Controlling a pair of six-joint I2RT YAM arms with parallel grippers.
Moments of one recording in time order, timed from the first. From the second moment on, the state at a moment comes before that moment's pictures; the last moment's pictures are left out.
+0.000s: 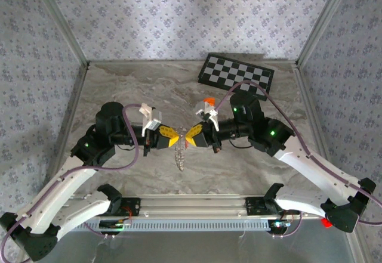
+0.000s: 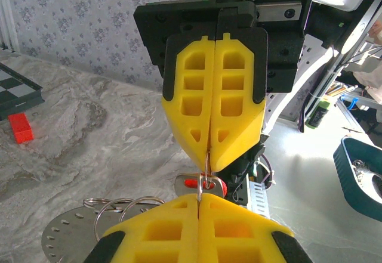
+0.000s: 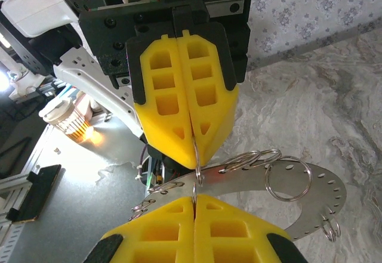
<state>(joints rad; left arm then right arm) -0.64 0.83 0.93 -0.37 0.88 -0.04 0.82 1.08 1.15 -0.45 -0.76 0.04</state>
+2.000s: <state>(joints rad) -0.64 0.83 0.93 -0.37 0.87 -0.04 0.83 1.10 1.14 -0.43 -0.75 0.04</state>
